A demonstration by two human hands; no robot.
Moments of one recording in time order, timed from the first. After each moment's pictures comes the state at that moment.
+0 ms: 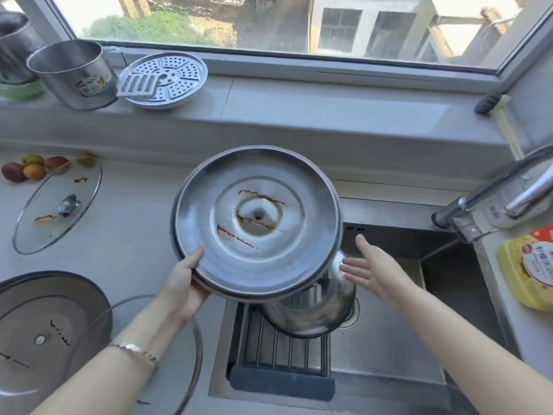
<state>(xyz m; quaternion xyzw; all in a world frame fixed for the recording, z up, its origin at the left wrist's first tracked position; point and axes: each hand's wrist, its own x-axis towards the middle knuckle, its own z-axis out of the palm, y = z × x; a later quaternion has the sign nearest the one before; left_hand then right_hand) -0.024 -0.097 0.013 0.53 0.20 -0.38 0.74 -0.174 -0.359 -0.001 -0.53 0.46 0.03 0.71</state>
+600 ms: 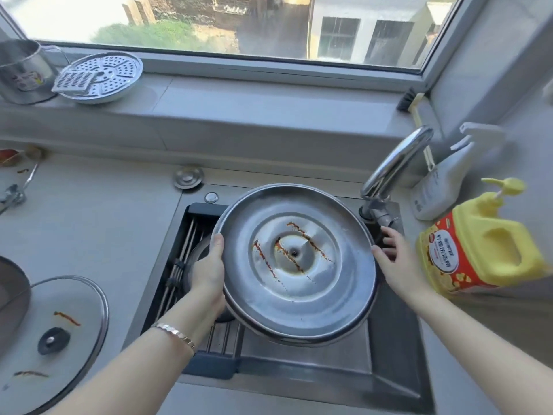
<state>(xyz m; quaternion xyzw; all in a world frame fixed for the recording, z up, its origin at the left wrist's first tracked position) -0.168 -0.271 0.016 0.67 0.25 -0.30 0.63 -0.322 -0.522 -0.005 -0.81 0.40 -0.07 0.42</state>
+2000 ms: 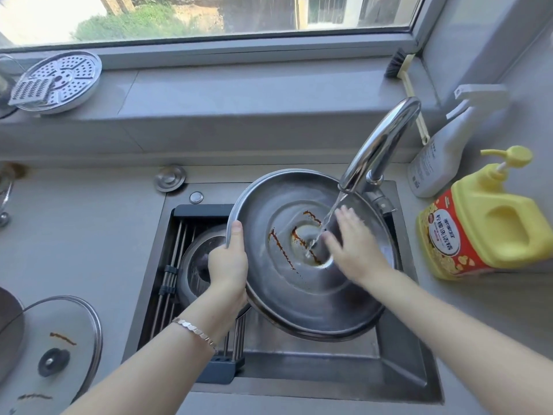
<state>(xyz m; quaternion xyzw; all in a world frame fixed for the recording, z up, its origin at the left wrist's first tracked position) -0.180 -0.336 0.024 0.78 0.18 -0.24 0.55 -0.279 -0.504 -0.021 -0.91 0.28 0.02 0.29</state>
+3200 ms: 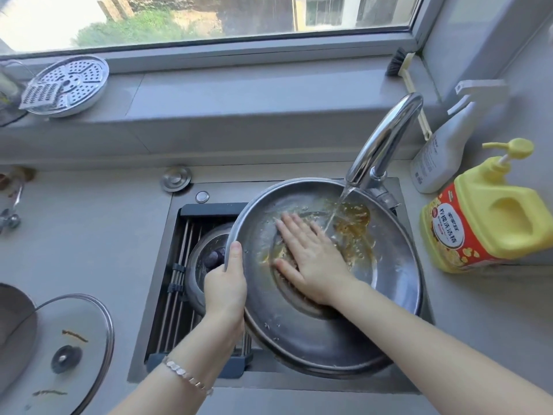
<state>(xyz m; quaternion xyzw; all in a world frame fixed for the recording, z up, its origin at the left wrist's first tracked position) -0.202 -0.299 0.028 0.79 0.16 -0.24 0.54 -0.261 -0.437 -0.010 -0.97 0.08 0.05 0.21</state>
